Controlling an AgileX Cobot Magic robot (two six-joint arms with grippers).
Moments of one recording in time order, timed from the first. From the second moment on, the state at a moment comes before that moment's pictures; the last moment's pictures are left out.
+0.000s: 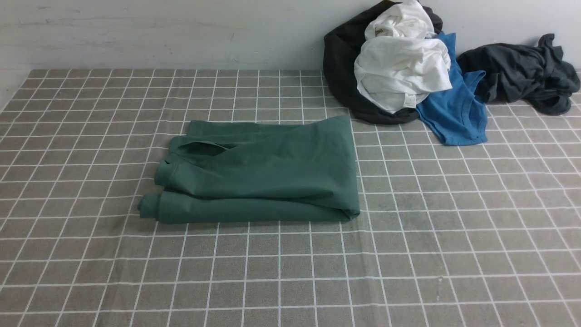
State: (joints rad) right arm 0.28 1.32 -1.61 0.00 1.07 -0.26; left arm -0.26 0.11 -0.25 -0.04 0.11 0.29
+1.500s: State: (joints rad) right arm 0.15 0.07 0.03 0.30 0.10 -0.37; left arm -0.26 0.11 -0.21 -0.04 0.11 0.29
